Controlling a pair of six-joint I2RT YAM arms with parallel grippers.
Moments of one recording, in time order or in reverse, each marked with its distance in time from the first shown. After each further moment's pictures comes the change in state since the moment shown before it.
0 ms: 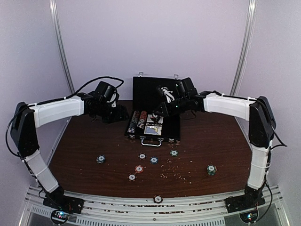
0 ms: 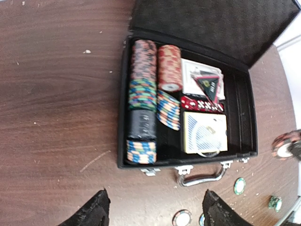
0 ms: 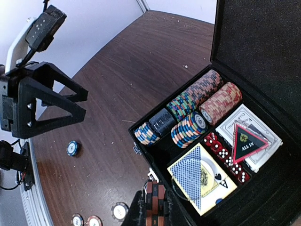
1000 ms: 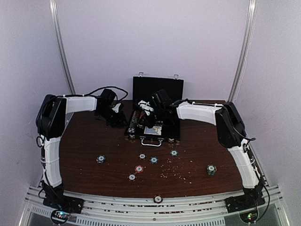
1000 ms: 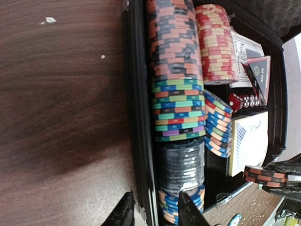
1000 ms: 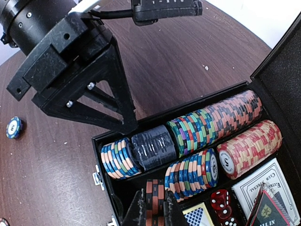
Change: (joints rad) left arm 0.196 0.429 0.251 -0.055 0.362 0.208; right arm 0.097 0.414 0.381 -0.039 0.102 -0.342
